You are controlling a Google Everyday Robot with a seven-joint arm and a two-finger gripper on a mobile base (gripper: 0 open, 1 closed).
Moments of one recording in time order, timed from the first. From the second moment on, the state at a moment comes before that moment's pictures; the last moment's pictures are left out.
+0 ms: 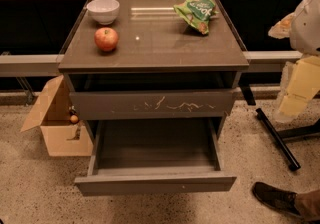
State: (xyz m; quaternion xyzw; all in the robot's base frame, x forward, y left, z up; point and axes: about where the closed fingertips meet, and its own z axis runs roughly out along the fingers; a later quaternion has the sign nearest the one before) arm 0.438 -0.217 0.976 -0.60 0.78 -0.03 0.16
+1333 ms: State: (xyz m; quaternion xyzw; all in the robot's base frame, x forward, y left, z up) arm 0.419 -0.105 0.846 -0.64 0.72 0.17 0.21
